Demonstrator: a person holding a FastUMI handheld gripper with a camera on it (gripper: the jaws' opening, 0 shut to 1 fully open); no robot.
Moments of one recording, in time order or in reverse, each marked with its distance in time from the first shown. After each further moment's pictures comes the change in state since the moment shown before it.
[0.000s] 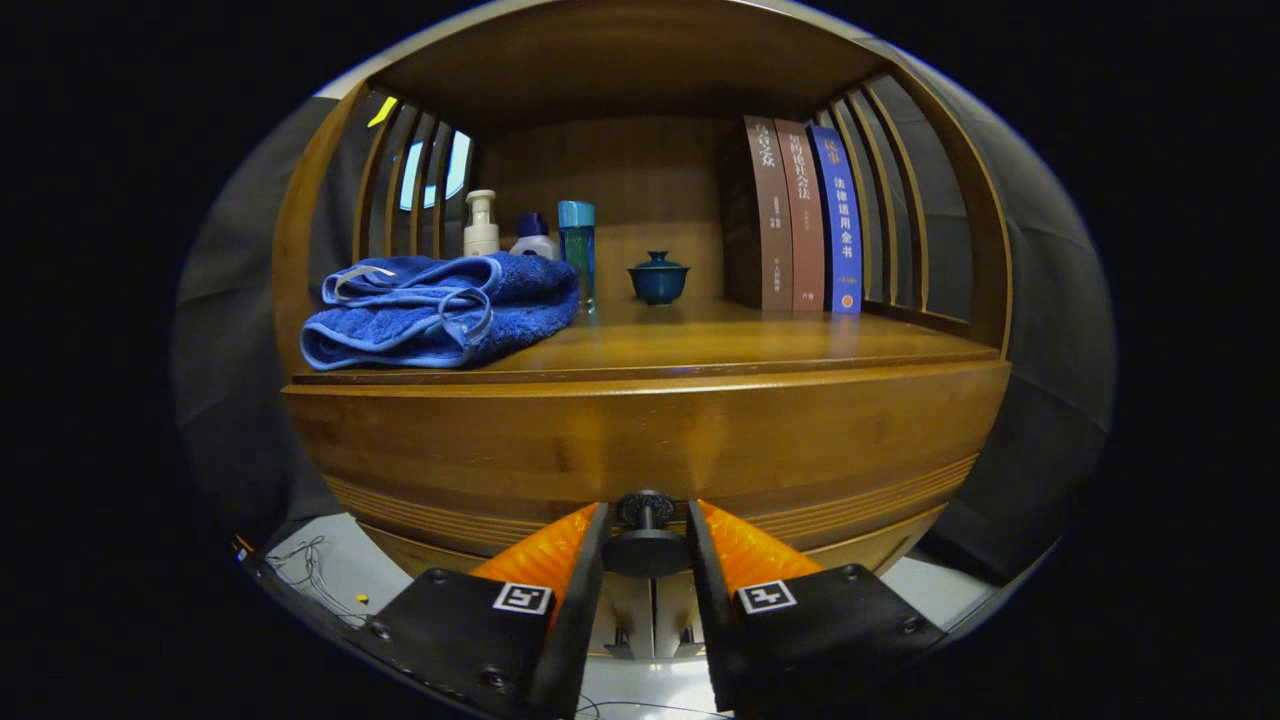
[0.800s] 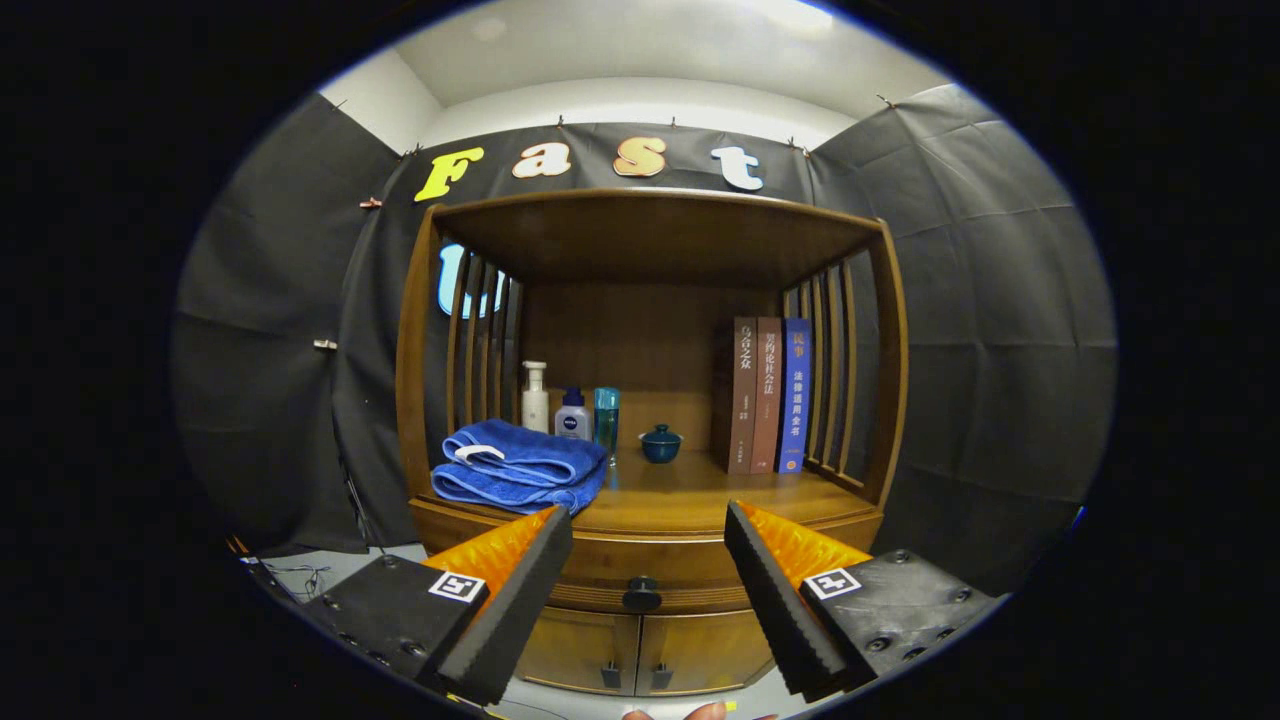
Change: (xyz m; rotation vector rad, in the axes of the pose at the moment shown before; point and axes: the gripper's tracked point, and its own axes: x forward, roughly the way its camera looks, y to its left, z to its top) arm -0.157 0.011 0.135 -0.082 -0.310 0.020
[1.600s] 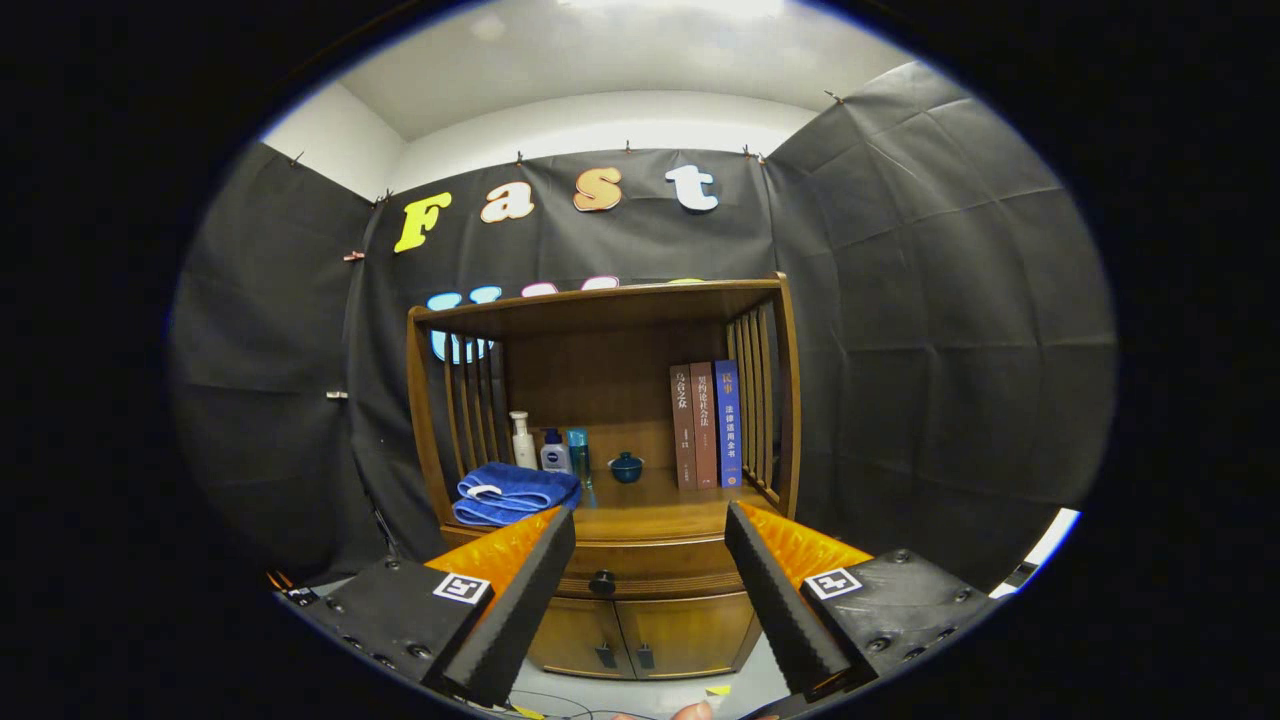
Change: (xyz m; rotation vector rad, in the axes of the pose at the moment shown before) arm -0.128 -0.092 0.101 0.105 -0.017 -0.004
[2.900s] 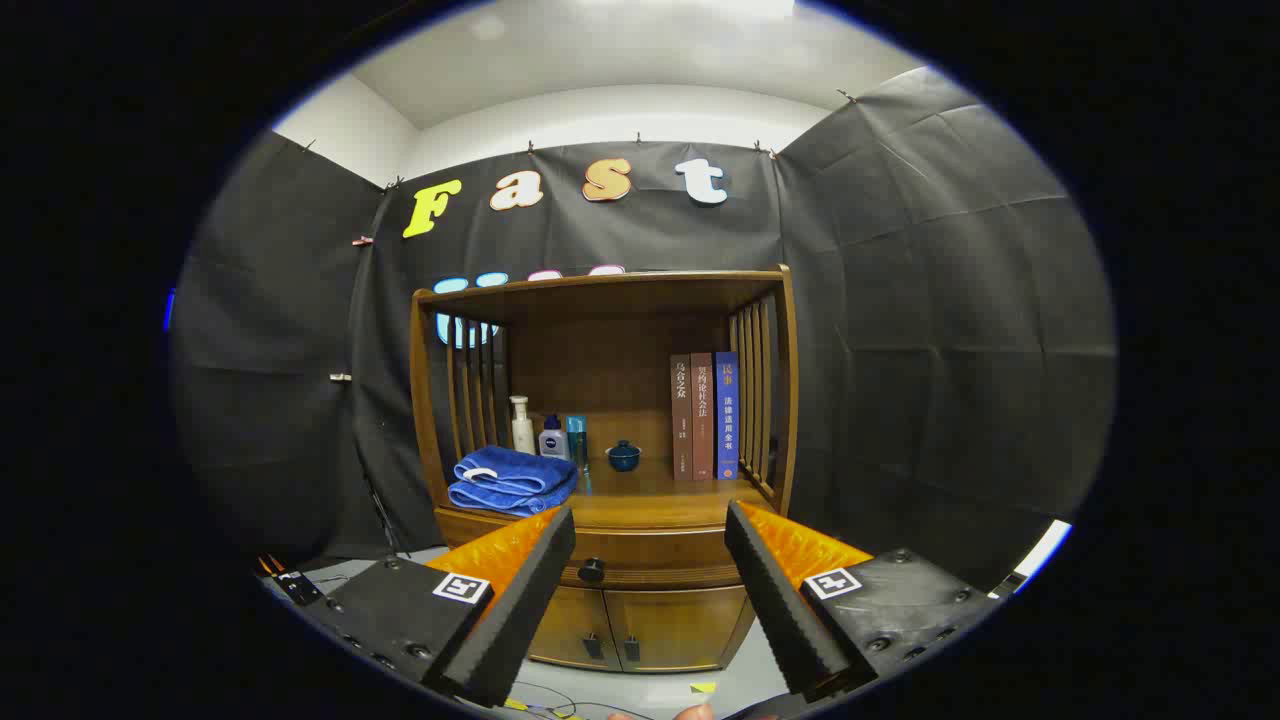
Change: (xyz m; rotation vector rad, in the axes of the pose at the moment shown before) arm -0.004 -0.004 -0.004 -0.029 0.041 0.013
